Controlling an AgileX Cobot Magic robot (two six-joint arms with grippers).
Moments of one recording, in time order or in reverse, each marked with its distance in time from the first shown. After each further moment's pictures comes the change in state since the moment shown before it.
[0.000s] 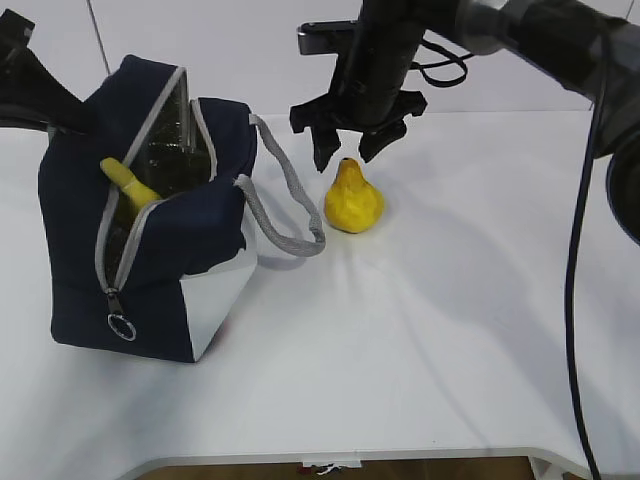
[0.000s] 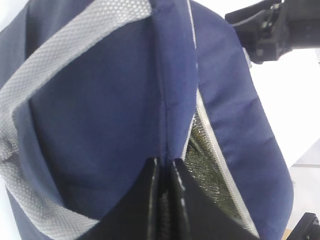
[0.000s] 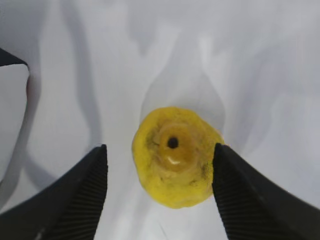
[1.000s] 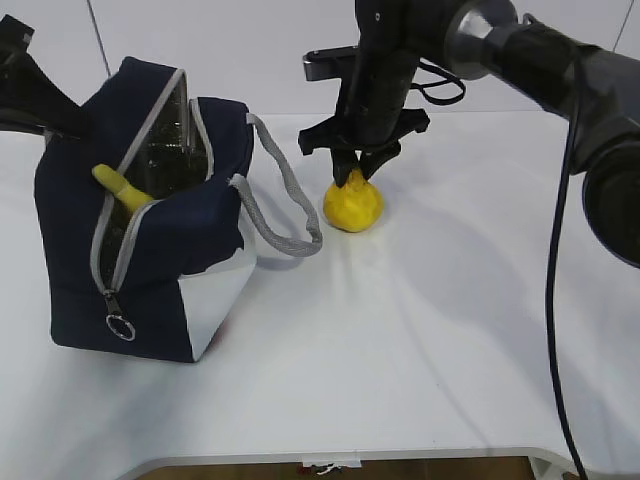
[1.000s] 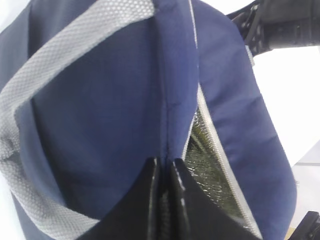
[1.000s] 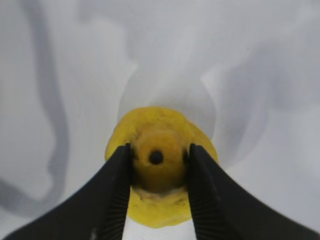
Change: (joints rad) left arm 0.000 0.000 0.000 0.021 0.000 0.000; right arm -0.009 0.060 -0.012 -0.047 -0.004 0.002
